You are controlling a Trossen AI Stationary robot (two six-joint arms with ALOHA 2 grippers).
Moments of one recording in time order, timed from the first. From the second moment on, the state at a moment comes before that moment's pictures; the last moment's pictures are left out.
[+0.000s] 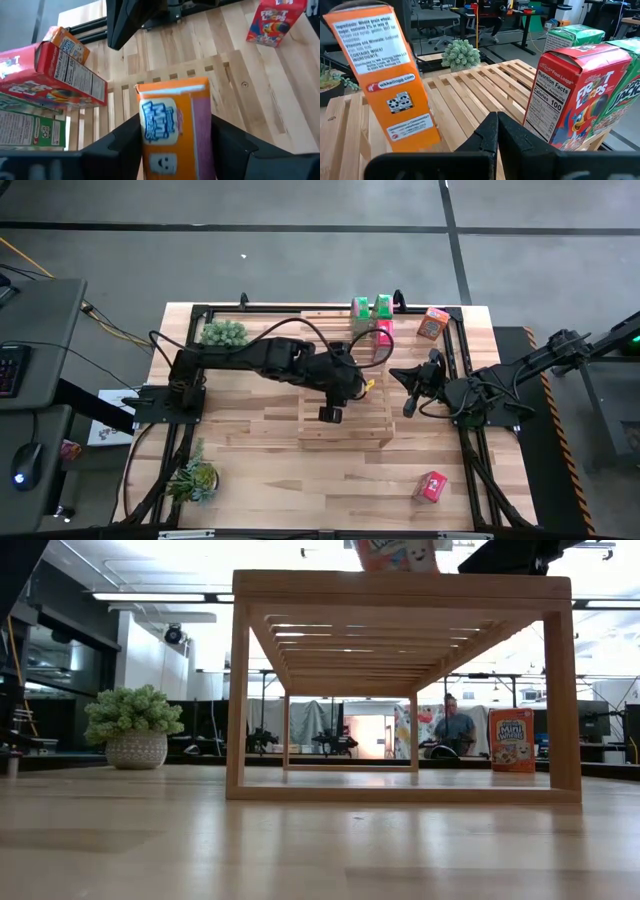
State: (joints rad) left arm -0.13 2.02 2.28 -1.09 -0.21 0.17; right arm 0.43 0.81 0.64 -0.17 0.89 0.25
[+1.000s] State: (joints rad) left arm -0.15 1.90 2.31 -1.29 -0.40 -0.03; right arm 0.43 0.81 0.64 -0.19 0.89 0.25
